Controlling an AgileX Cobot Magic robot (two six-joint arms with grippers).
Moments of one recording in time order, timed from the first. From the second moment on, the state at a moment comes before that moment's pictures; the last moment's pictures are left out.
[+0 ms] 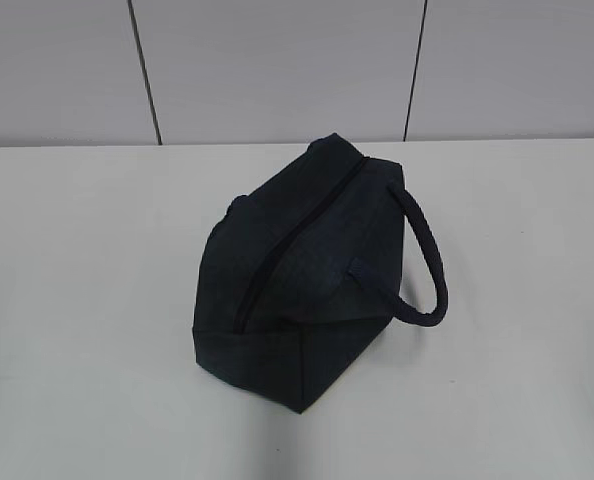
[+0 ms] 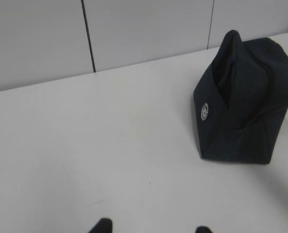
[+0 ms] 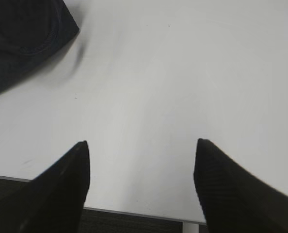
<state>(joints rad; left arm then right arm) -0.41 -0.01 -0.53 0.09 1.12 -0.03 0.06 -0.02 -0.49 0.00 1.14 -0.08</state>
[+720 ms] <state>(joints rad) -0.11 -0.02 -0.53 0.09 1.12 -0.03 0.06 -0.02 -0.49 0.00 1.14 -0.08</state>
